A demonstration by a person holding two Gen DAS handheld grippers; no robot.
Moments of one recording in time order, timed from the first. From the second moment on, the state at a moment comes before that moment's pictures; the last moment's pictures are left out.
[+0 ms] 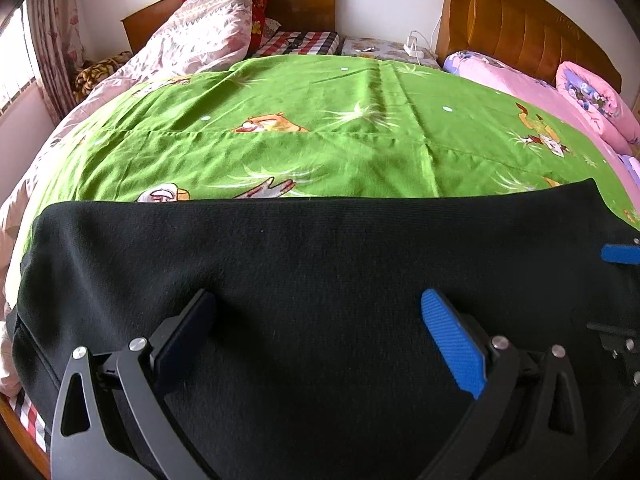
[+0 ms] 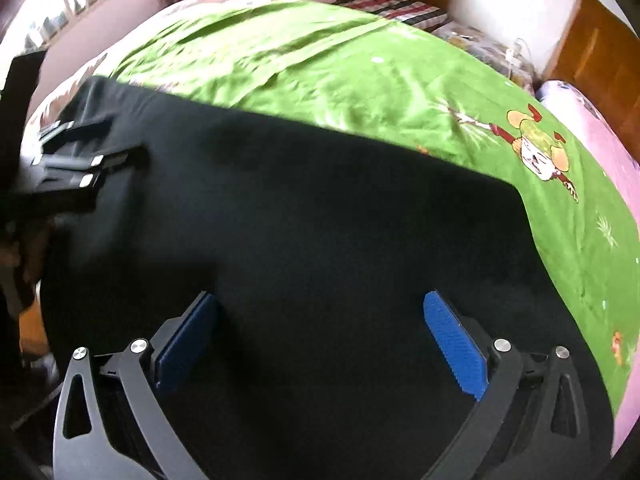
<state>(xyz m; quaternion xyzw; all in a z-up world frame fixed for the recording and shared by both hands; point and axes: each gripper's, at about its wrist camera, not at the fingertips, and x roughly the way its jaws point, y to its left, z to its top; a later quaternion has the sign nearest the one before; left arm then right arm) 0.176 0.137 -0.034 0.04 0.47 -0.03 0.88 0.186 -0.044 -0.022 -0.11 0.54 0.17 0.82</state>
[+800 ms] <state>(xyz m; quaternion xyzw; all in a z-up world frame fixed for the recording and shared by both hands) 0.175 0.137 -0.034 0.04 0.47 -0.02 0.88 0.170 -0.161 -0.013 -0.06 0.51 0.01 0.86</state>
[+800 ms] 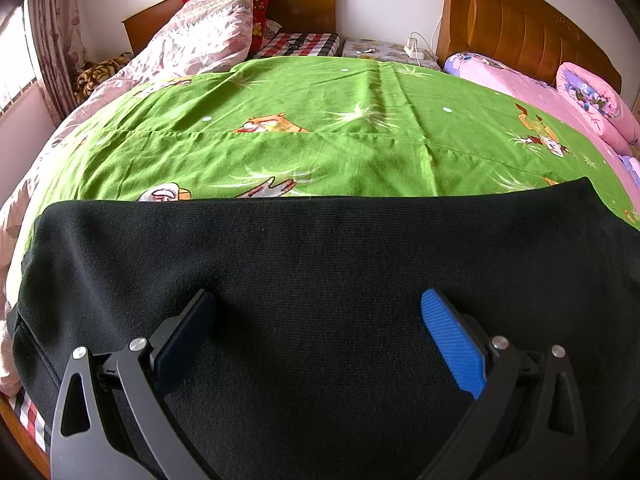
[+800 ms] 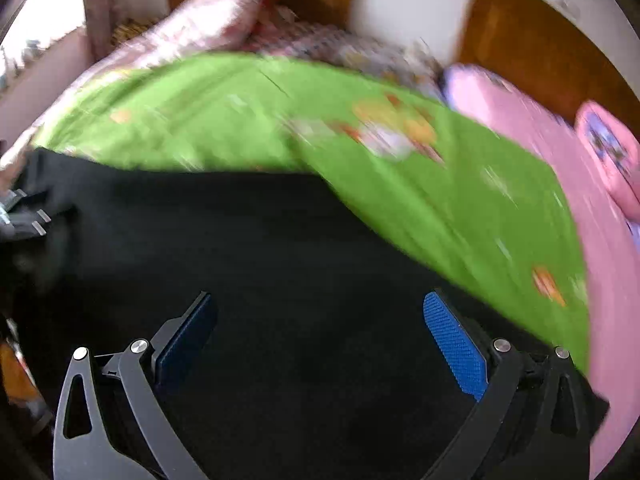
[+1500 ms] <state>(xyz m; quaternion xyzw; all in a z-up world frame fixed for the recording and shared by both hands) 0.160 -0.121 -0.005 0.11 0.50 -0.32 0.80 0.025 -0.261 0.006 0.06 0.45 -0.01 0.89</state>
